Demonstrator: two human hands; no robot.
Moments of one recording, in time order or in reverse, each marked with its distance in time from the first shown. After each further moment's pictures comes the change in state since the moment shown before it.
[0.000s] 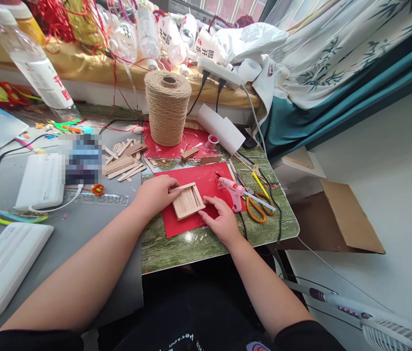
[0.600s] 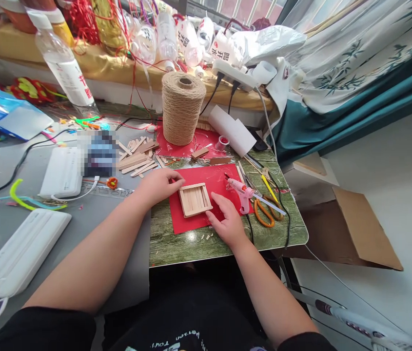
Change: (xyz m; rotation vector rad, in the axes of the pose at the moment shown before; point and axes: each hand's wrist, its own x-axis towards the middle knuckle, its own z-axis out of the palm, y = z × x) left_hand -0.001 -0.019 -0.022 -0.184 0.023 -0.035; right_hand -0.003 -0.003 -0.002 -0.098 -0.066 -0.138
